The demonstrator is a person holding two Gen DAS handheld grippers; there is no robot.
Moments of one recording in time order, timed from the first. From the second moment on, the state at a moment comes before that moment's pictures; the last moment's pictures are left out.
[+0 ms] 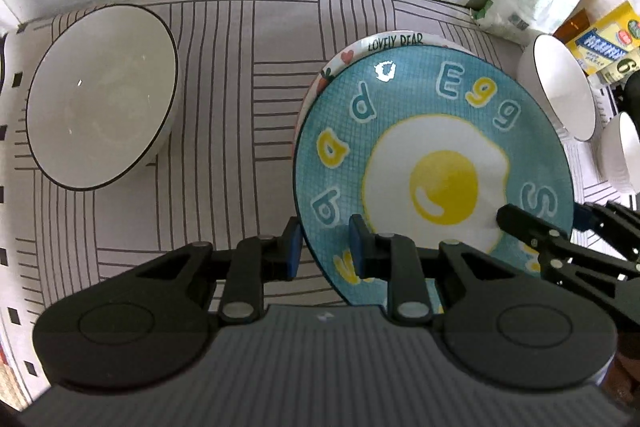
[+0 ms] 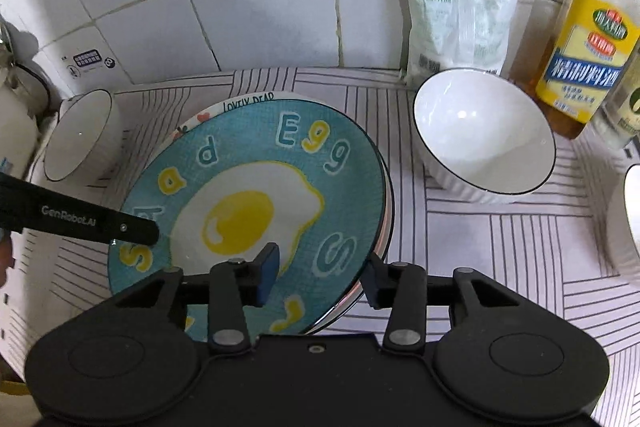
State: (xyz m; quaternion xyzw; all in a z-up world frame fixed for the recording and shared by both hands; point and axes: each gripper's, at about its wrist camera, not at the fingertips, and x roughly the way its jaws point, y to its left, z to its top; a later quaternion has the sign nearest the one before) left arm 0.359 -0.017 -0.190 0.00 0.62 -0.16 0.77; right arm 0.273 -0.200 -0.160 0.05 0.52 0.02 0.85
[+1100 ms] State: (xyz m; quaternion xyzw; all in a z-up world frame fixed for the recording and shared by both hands) left arm 0.271 -0.096 -0.077 0.09 0.60 -0.26 0.75; right arm 0.128 -0.299 -0.038 0.08 0.38 -0.02 0.92
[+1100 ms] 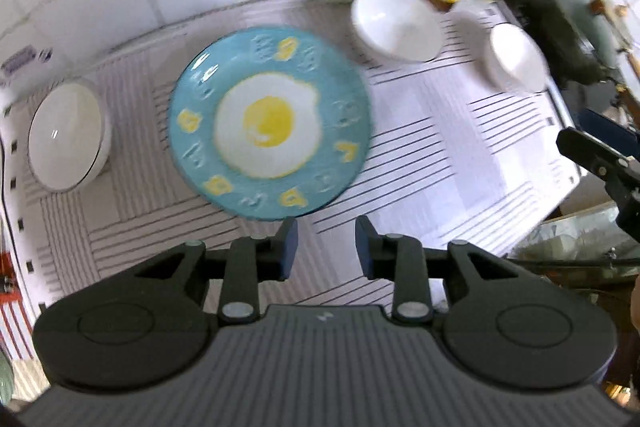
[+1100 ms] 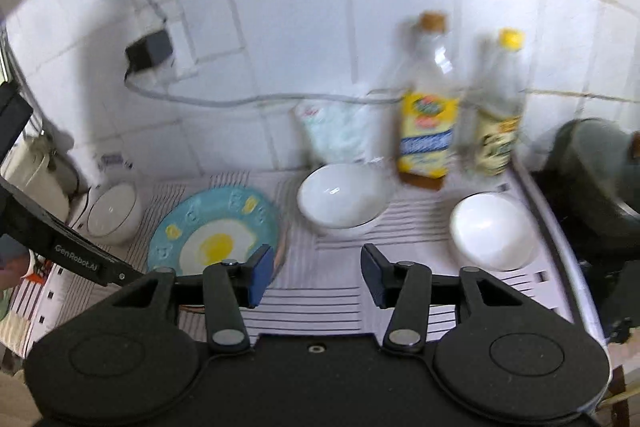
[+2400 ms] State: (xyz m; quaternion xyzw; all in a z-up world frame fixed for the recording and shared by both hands) left arm 0.292 -0.356 -0.142 0.05 0.52 -0.29 0.80; right arm 0.158 -0.473 -0.203 -0.01 0.37 -0.05 0.93
